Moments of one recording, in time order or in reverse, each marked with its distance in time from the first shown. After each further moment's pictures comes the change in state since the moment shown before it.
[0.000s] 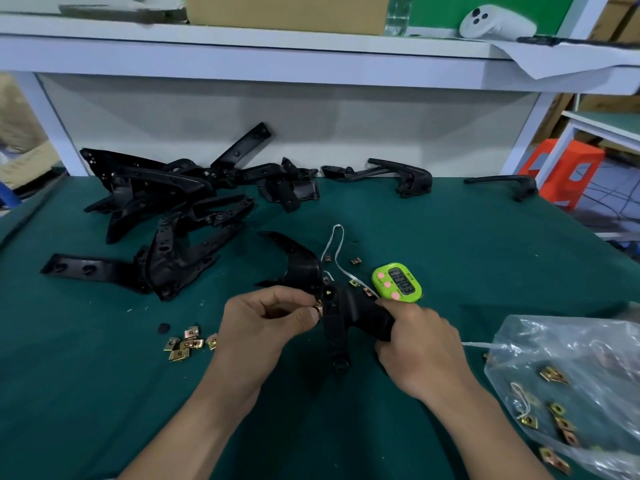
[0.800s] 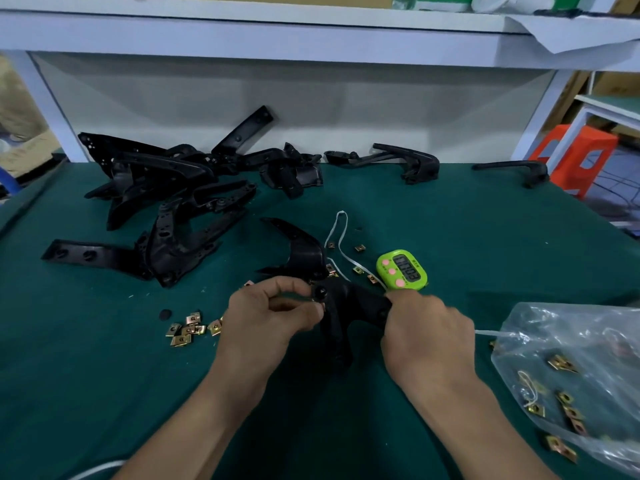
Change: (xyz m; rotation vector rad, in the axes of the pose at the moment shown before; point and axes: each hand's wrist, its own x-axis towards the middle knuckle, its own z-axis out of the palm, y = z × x) left_hand -0.005 -0.003 0.002 0.095 0.026 -0.089; right_hand -0.010 -0.027 -0.018 -0.242 -0.014 0.151
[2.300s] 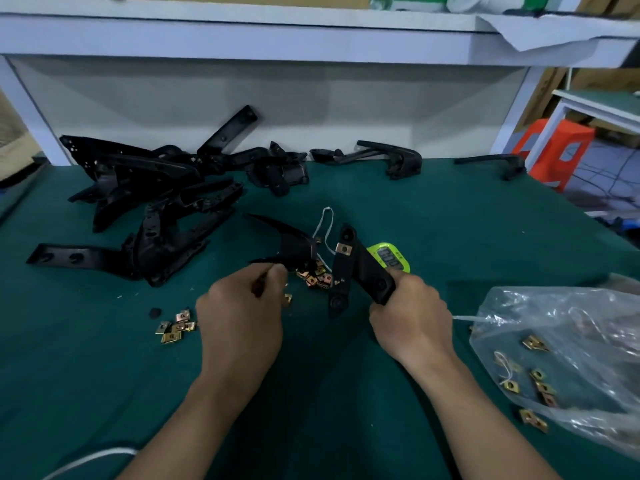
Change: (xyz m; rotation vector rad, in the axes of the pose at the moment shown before) left_hand 0.005 -0.007 0.003 0.643 0.430 0.347; right_hand 0.015 0.017 0.026 0.443 0.096 0.120
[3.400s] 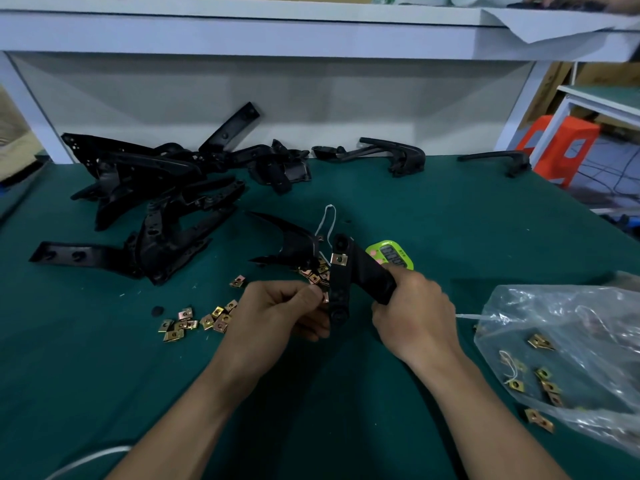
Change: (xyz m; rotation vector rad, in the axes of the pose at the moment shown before) left_hand -0.001 0.007 -0.002 -0.656 -0.638 -0.214; right_hand 0.000 0.000 -0.001 -0.049 0.003 -0.136
